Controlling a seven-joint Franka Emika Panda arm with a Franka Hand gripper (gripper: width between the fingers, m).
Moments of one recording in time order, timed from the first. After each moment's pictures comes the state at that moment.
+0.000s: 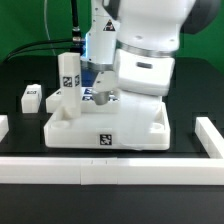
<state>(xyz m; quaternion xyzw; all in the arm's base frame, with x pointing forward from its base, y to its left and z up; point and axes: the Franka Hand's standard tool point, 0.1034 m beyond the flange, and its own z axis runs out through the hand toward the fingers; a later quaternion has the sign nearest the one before) 0.589 0.008 0.011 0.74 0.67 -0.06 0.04</state>
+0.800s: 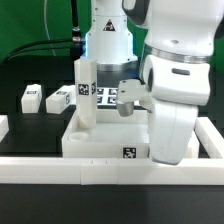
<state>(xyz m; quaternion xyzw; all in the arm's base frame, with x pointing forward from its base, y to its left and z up) 0.636 0.050 0.012 0.73 0.68 -0.05 0.05</state>
